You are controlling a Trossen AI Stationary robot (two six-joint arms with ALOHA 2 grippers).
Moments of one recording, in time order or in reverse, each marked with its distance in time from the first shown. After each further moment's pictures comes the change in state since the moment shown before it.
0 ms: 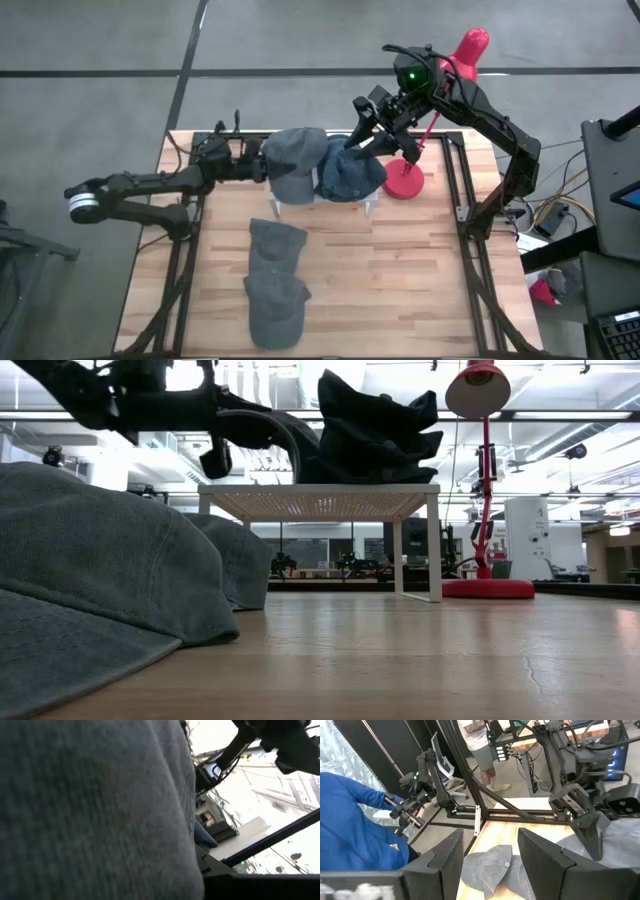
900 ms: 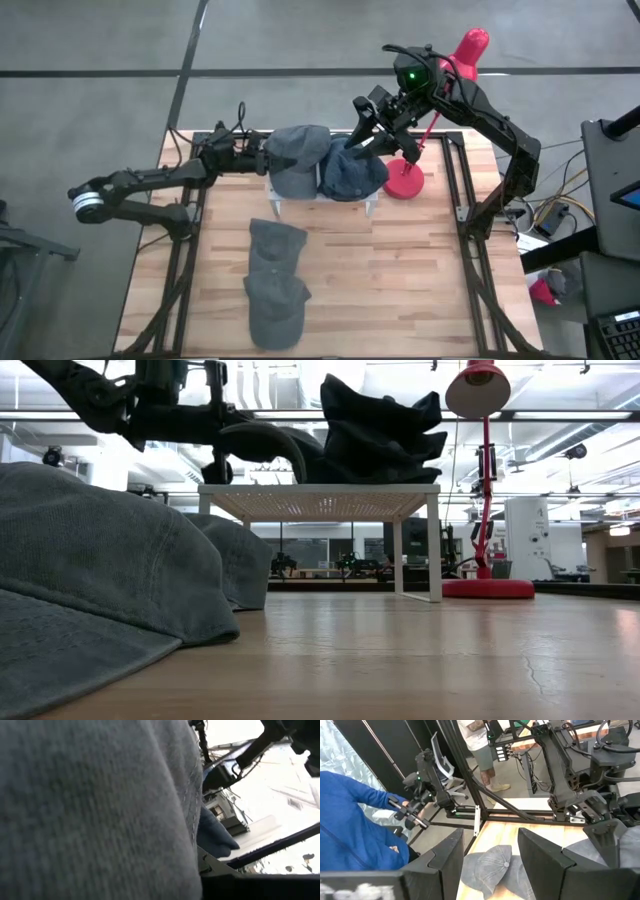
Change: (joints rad) left arm 0.098 0.049 0.037 -0.091 0.104 0.028; right arm 0.000 0.000 0.000 0.001 0.001 -0.005
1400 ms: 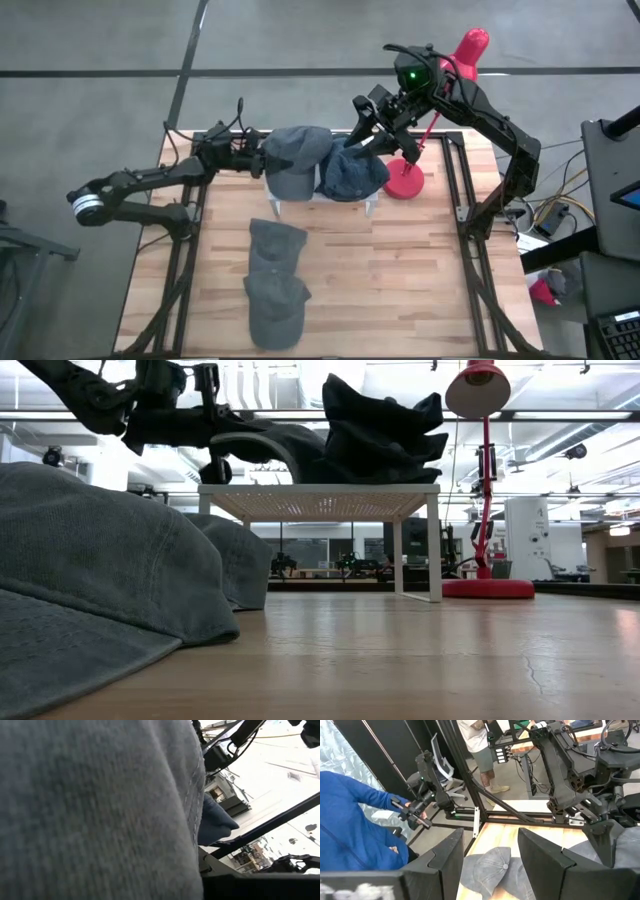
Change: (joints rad) left arm 0.067 -0.011 -0.002 -0.041 0.140 0.130; right arm 0.000 0.000 0.000 0.014 0.001 0.002
